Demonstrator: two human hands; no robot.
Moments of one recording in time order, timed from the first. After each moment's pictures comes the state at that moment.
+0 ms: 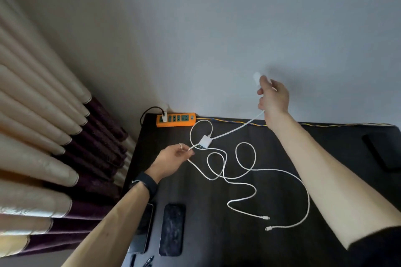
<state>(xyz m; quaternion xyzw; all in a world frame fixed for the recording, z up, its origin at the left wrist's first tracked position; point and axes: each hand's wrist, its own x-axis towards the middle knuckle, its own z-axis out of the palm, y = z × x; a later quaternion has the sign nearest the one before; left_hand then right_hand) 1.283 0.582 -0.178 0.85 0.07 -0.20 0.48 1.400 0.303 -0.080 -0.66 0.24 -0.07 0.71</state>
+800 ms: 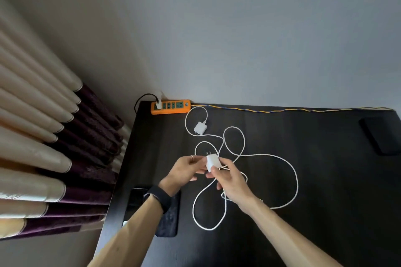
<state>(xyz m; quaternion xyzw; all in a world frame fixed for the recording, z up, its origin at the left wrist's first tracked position) 1.222 0.512 -0.193 0.74 0.14 -0.31 0.58 1.191 0.336 -0.194 -0.72 0.11 0.25 0.63</state>
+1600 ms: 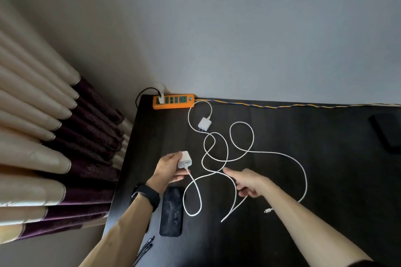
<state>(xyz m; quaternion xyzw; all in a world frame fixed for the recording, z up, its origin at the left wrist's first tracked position) 1.245 0.561 -0.241 0.65 0.36 -0.24 0.62 1.249 0.302 -0.264 -0.75 0.27 0.50 0.34</state>
